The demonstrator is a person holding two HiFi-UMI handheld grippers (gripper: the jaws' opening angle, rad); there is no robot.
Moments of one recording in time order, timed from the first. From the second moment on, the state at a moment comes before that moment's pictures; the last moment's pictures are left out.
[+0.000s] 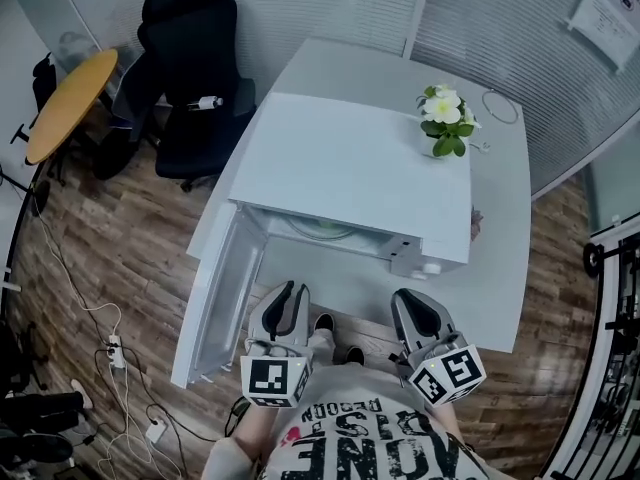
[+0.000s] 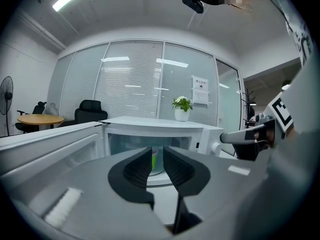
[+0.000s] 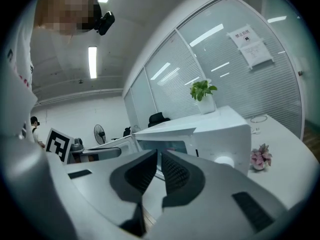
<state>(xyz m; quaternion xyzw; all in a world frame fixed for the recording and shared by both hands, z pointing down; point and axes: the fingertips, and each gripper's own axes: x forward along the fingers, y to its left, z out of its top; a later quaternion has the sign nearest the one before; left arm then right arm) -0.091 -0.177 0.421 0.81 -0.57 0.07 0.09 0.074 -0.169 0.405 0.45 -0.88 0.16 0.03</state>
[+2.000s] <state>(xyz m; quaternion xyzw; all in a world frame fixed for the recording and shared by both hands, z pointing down) -0.112 -0.240 0.408 0.86 -0.50 0.04 0.08 0.047 -0.220 0.390 0.50 -0.85 0.13 0.04</state>
